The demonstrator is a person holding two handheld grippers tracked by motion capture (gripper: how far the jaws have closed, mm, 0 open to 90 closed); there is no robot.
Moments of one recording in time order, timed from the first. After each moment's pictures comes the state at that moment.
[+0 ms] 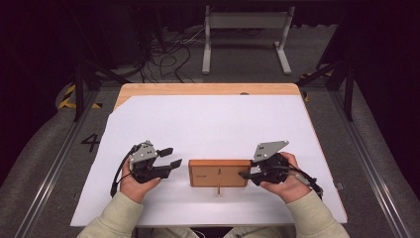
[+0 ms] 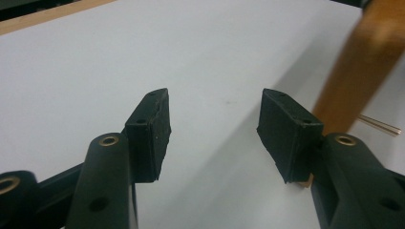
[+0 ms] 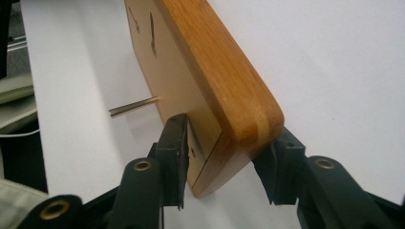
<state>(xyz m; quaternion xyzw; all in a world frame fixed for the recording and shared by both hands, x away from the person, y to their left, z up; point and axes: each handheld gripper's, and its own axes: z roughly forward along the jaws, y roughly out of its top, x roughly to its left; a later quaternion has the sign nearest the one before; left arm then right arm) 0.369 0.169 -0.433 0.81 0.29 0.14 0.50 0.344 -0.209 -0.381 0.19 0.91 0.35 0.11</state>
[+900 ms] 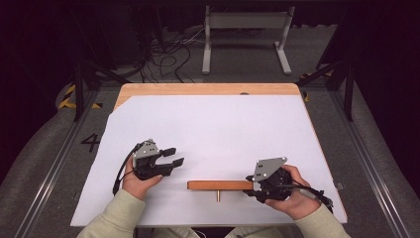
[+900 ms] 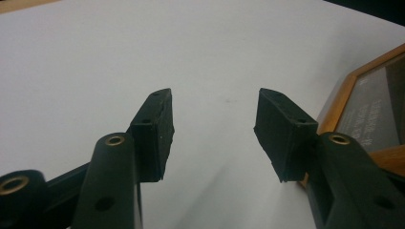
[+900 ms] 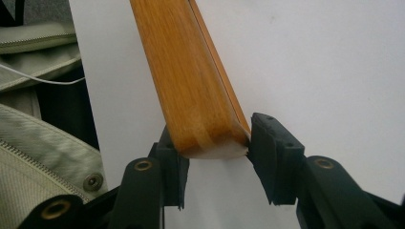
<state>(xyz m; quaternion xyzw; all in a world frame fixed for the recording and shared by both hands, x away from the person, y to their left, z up) 0.378 0.167 -0.441 0.80 0.29 0.11 0.51 0.307 -0.205 -0.379 0.15 0.94 0.30 0.11</state>
